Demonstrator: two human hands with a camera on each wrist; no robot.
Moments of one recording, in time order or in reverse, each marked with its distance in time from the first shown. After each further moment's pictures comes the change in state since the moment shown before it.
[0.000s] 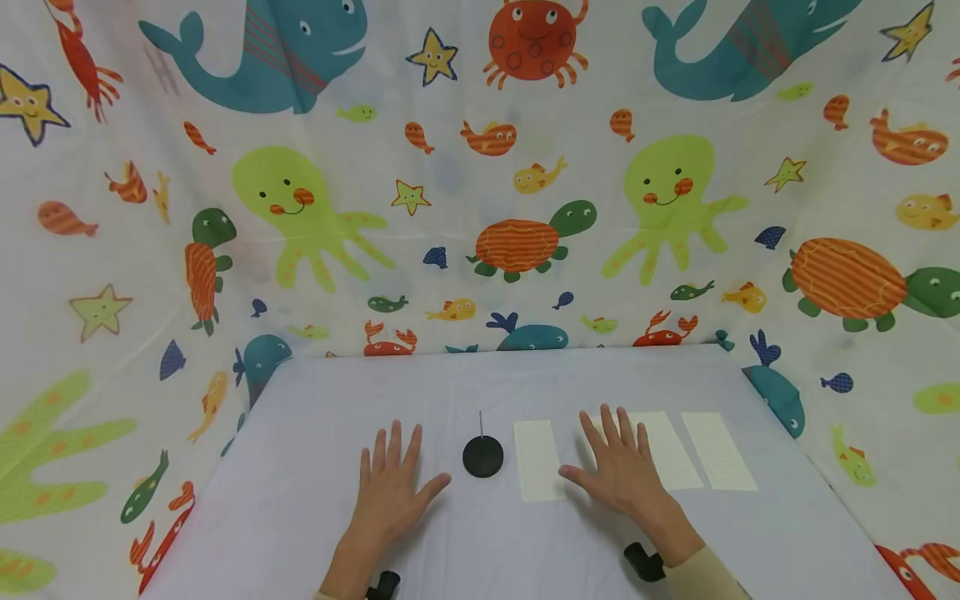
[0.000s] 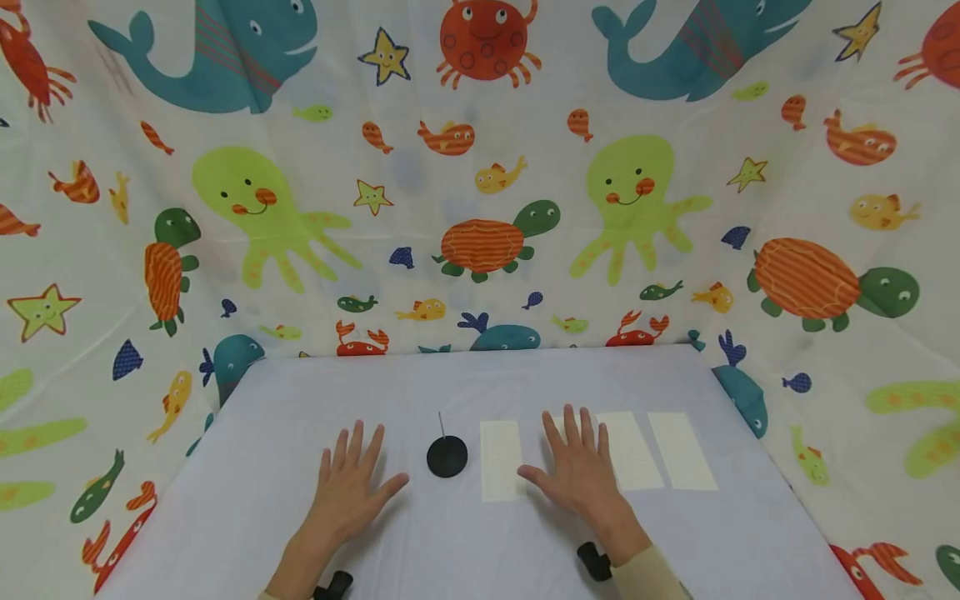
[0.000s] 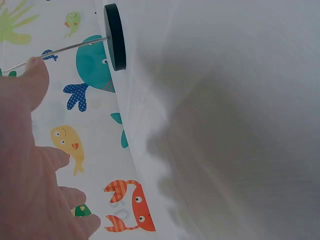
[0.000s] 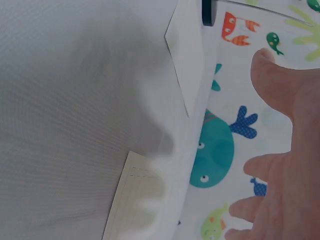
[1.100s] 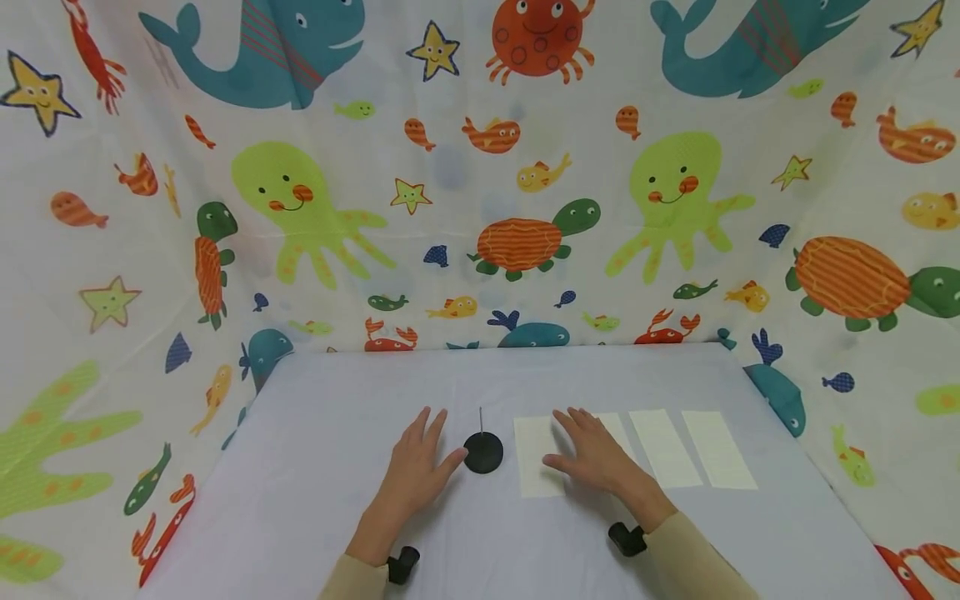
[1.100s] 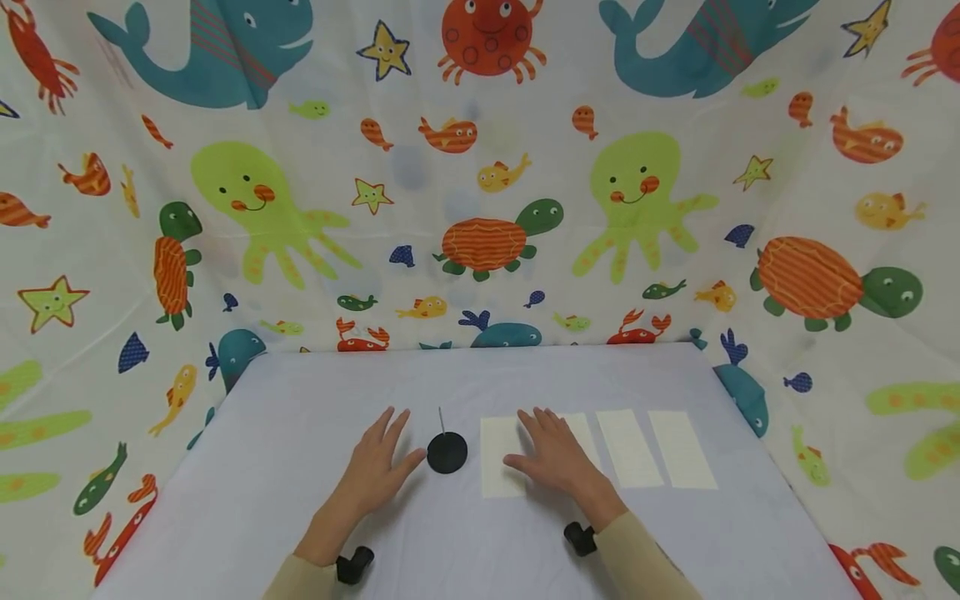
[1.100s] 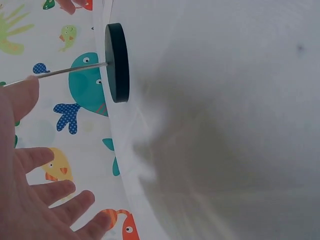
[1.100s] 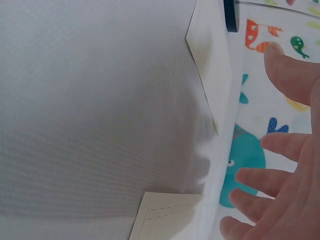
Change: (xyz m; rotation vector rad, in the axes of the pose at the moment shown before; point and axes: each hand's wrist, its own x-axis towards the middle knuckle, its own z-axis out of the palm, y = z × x) left_hand 0.036 0.018 0.003 -0.166 0.013 0.092; right_hand 0.040 -0.011 0.012 0.224 -0.135 -0.072
